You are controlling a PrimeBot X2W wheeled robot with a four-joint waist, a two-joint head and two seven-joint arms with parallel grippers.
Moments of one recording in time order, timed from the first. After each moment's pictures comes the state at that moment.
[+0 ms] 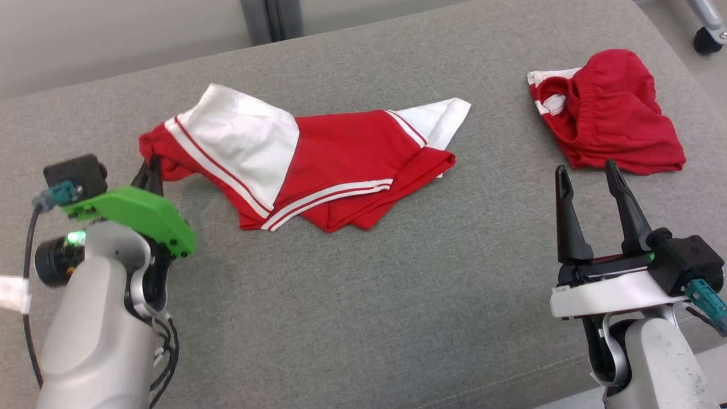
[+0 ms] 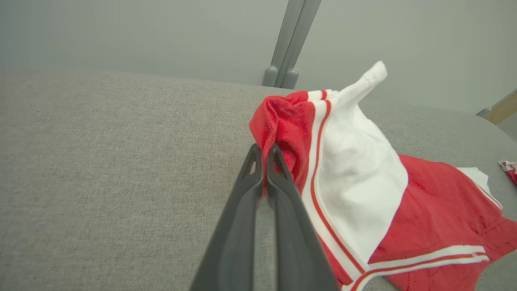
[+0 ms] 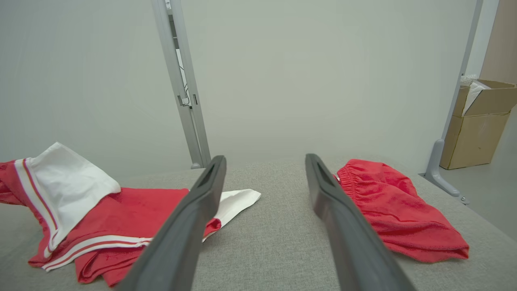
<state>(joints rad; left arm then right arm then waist) -0.57 0.20 -0.15 0.53 -0.54 0.04 0.12 -0.15 -0.05 0.00 0.02 0.15 0.13 -0.26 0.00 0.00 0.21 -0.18</state>
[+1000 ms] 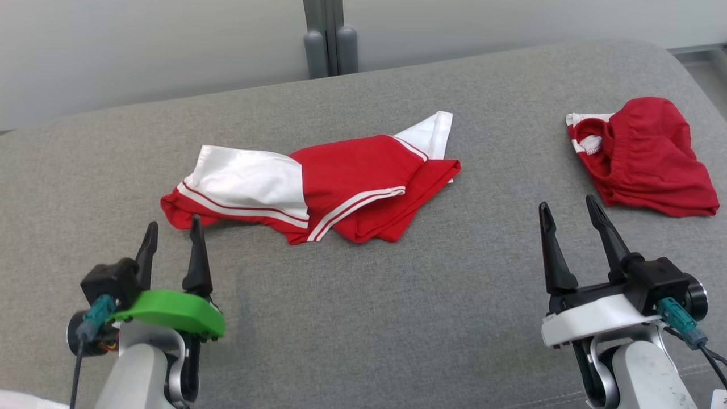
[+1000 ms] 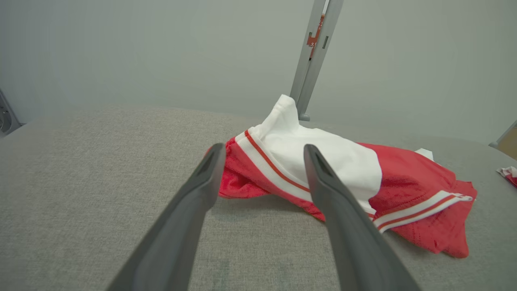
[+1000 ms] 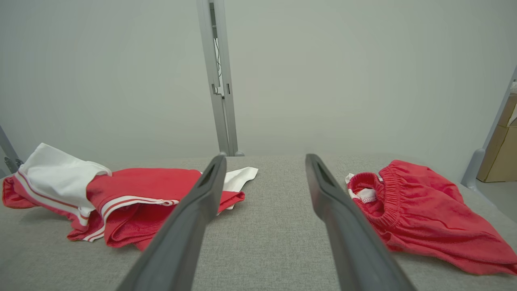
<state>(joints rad) -0.31 0.16 -0.17 0.47 -0.46 -0.01 -0.26 -0.11 -0.05 0.02 0.10 0.08 0.13 -0.26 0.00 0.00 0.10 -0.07</state>
